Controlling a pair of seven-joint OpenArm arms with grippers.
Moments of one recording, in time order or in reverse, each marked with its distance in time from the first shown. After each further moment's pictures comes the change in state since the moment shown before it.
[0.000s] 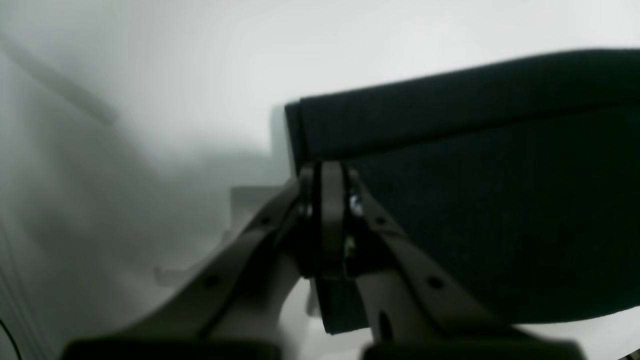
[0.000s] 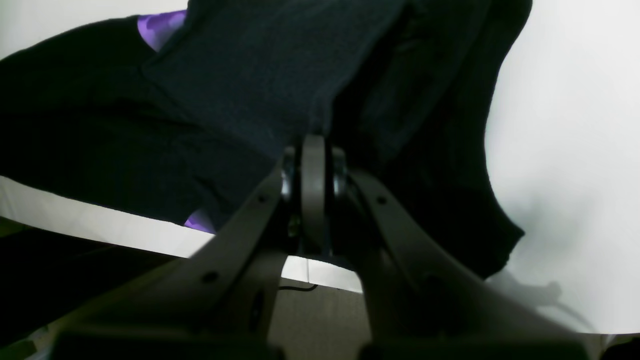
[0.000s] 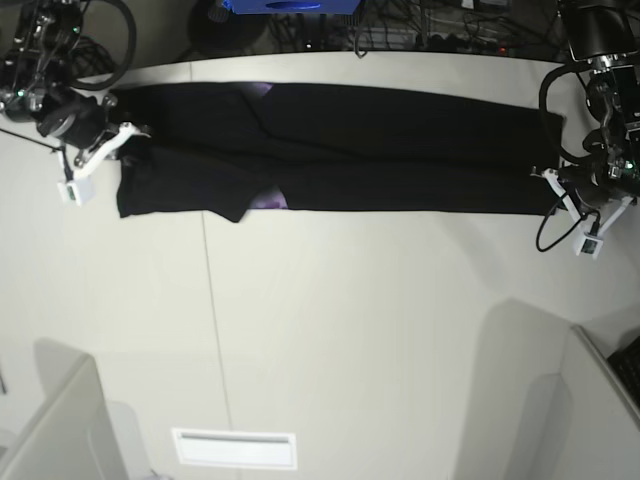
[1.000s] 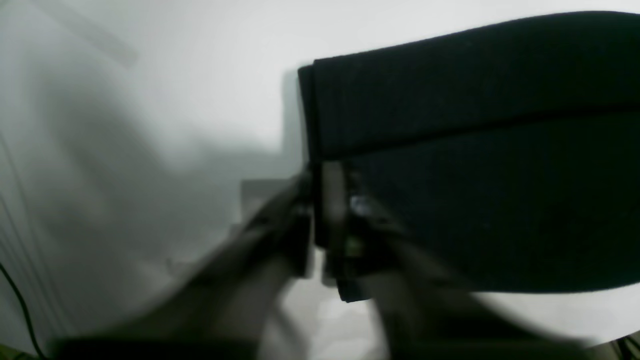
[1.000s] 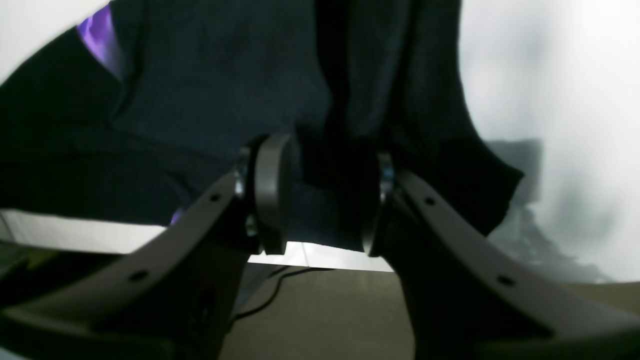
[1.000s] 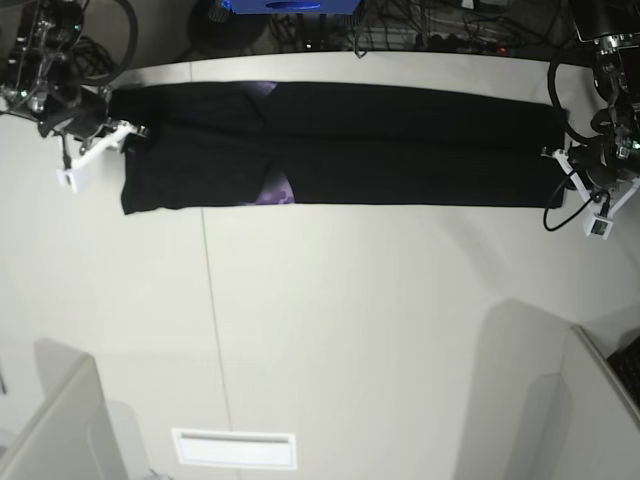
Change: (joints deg) left arm 5.9 -1.2 -2.7 3.0 0.2 0.0 -0.1; right arm -0.9 -0.1 -0.3 -4.3 0.0 -7.9 -0.6
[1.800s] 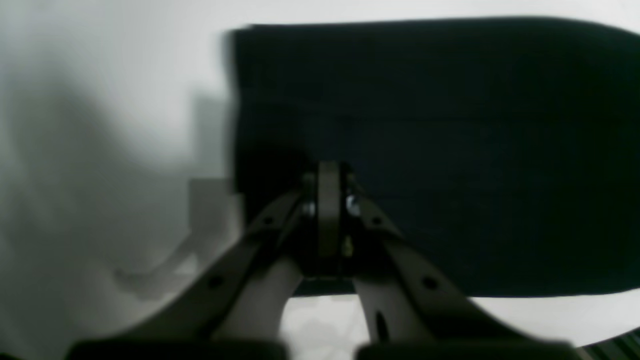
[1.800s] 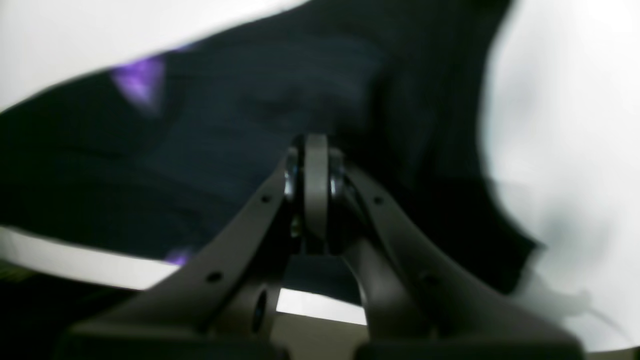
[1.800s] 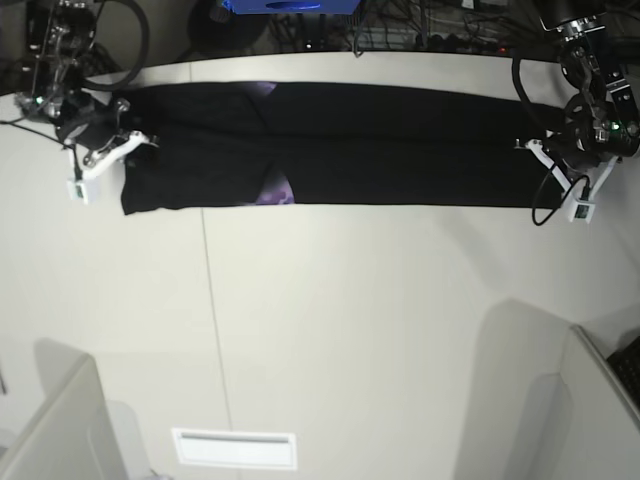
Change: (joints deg) left arm -0.1 11.8 -4.5 2.5 0.4 -0.2 3.8; right arm 3.1 -2.2 -3.5 -3.5 -5.9 5.6 6.9
